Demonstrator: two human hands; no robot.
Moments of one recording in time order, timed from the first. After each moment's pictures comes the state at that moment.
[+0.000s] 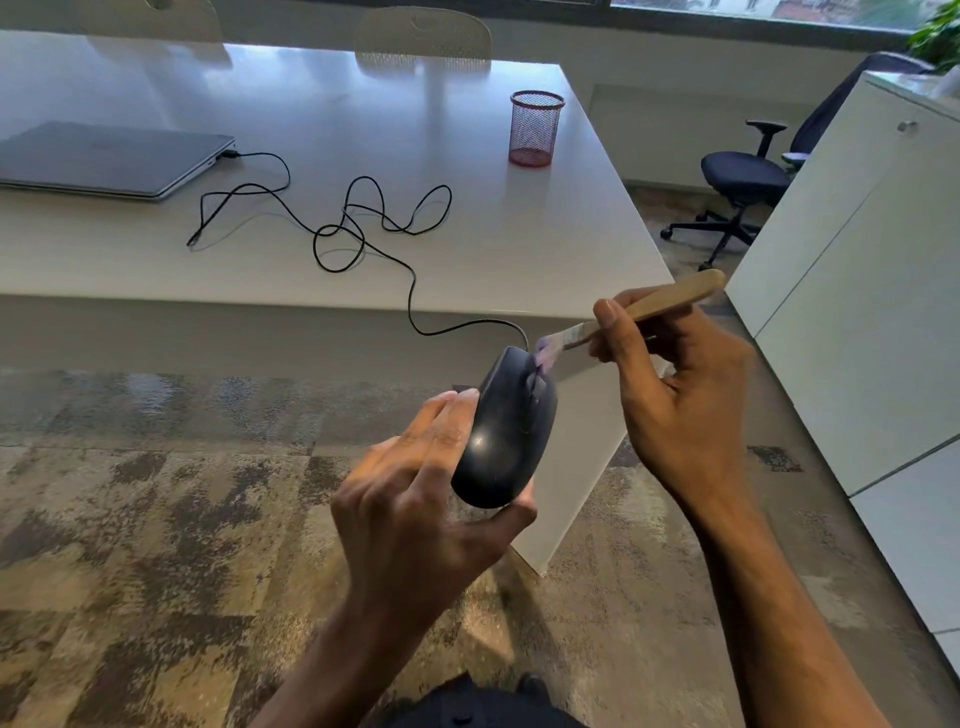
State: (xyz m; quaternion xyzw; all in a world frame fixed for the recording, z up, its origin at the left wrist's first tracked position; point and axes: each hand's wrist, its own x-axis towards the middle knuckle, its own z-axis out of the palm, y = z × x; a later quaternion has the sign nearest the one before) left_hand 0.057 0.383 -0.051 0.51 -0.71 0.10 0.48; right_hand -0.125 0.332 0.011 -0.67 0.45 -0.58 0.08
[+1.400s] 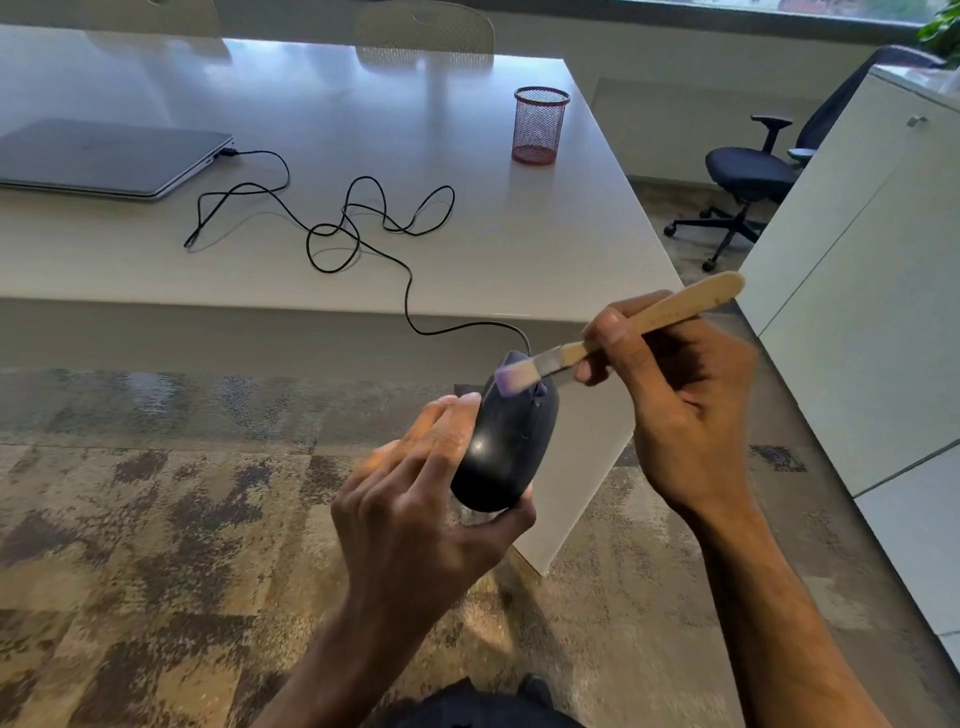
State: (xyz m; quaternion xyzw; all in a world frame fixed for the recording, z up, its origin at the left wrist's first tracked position) left_hand 0.058 0.376 -0.048 0.52 -0.71 0.08 0.46; right_hand -0.118 0.325 0.009 -0.67 0.35 -0.62 0.21
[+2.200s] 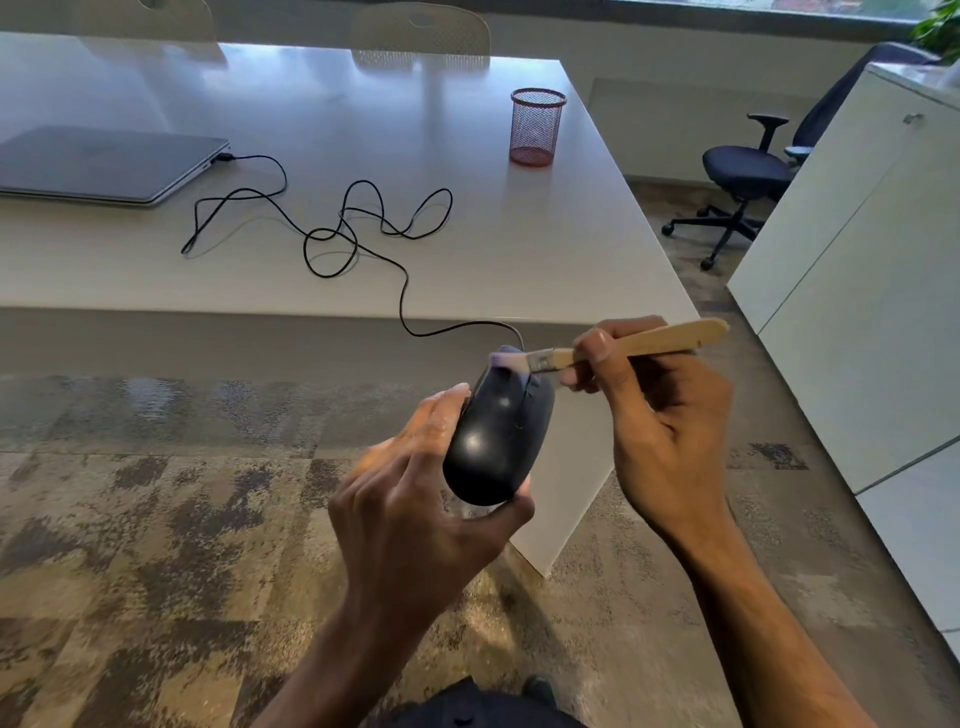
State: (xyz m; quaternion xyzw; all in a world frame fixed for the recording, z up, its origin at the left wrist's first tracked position) left_hand 0.058 0.372 -0.044 0.56 -0.69 0.04 0.45; right_hand -0.108 0.335 0.000 -0.64 0.41 -0.62 0.19
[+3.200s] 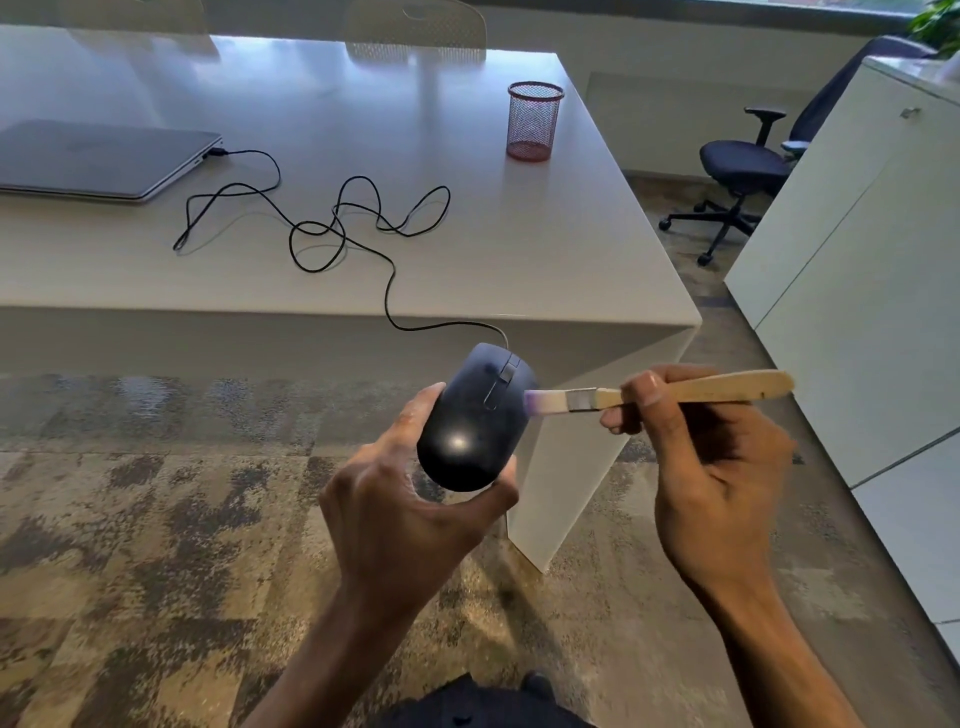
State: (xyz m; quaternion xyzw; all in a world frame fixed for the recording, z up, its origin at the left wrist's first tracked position) left_hand 0.061 0.369 -0.033 0.60 -0.64 -0.06 0.48; right_hand -0.124 0.363 -0.013 -0.60 0.43 -0.64 0.20
